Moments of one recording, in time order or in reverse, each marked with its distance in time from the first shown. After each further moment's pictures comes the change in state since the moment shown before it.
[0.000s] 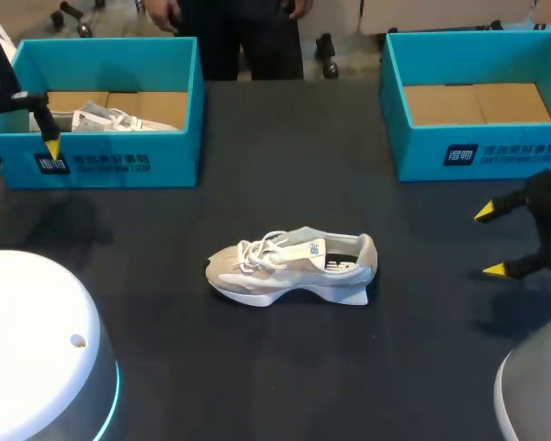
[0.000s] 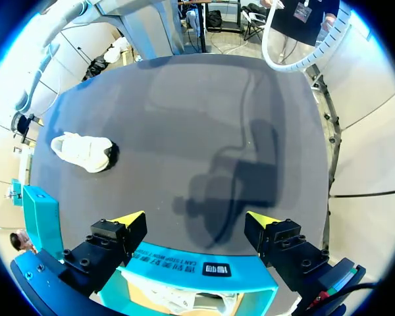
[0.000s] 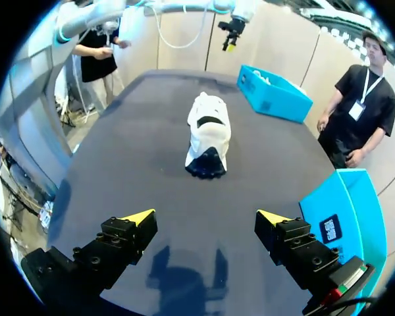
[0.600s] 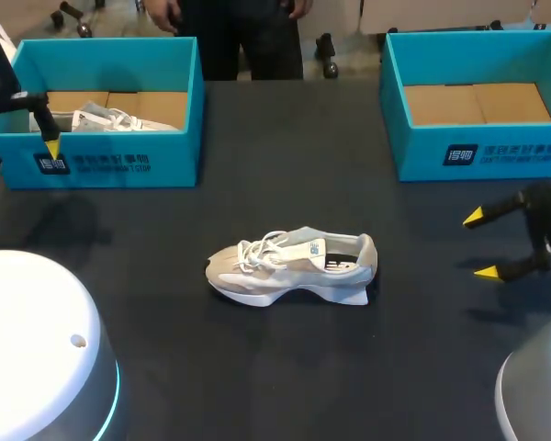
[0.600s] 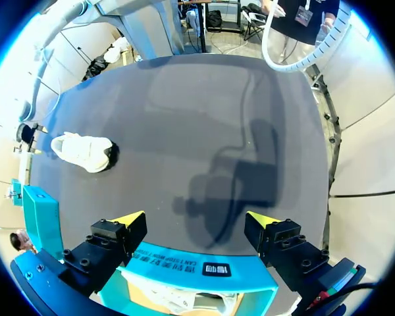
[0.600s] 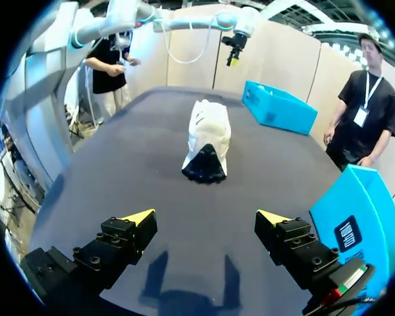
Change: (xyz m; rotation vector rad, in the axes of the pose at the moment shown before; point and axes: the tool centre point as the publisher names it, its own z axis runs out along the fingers) left arm 0.000 0.000 0.000 0.000 0.000 0.000; right arm -0.015 -0.025 0.035 -0.158 0.050 0.004
